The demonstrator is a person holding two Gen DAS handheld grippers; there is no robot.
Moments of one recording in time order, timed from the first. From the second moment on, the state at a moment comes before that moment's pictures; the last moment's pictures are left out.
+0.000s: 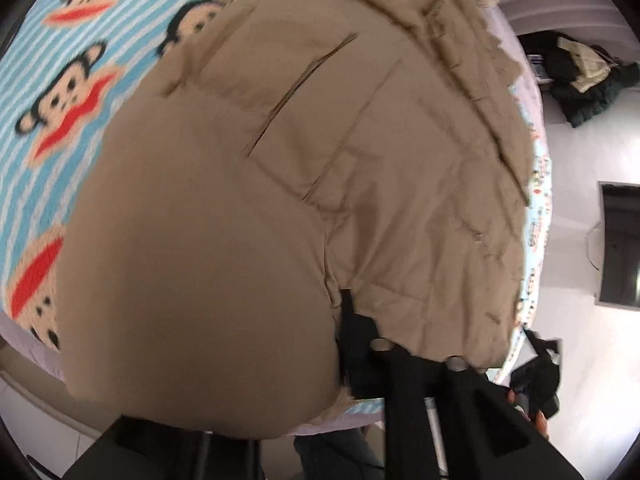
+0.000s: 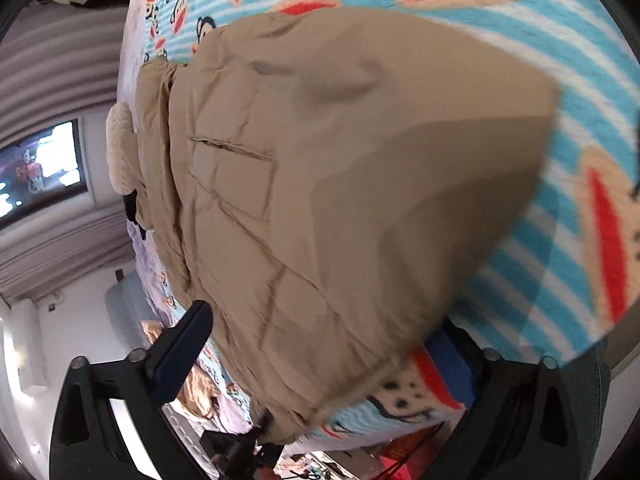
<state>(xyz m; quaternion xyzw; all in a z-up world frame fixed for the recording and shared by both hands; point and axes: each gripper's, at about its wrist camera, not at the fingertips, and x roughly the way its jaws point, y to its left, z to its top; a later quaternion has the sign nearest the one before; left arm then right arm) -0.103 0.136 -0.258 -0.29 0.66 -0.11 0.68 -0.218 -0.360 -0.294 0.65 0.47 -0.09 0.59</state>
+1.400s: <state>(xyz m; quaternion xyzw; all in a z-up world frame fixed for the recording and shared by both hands) 0.265 0.057 -0.183 -0.08 0.56 -0.06 0.82 0.218 -0.390 -0.219 0.39 0.55 0.02 0.74</state>
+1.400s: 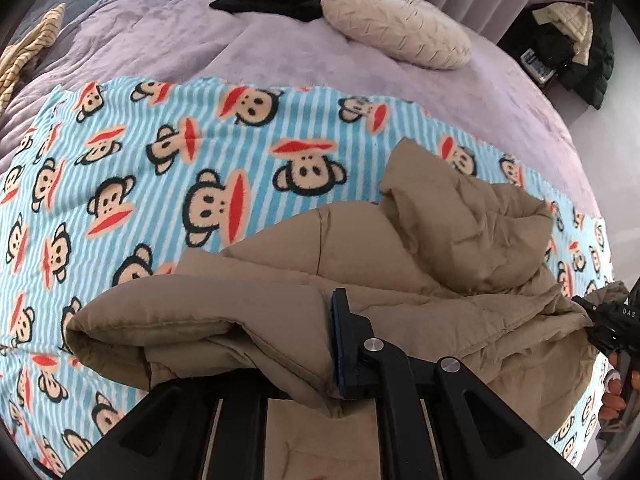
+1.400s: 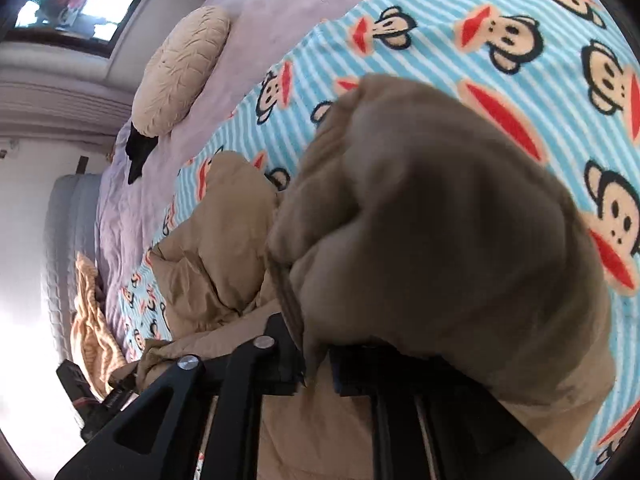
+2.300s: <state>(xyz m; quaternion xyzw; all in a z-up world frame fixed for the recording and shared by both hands) 0.307 0.004 -0.239 -0.03 0.52 -0.07 0.85 0.278 -0.316 -0.257 0.20 0.56 0.07 0.80</state>
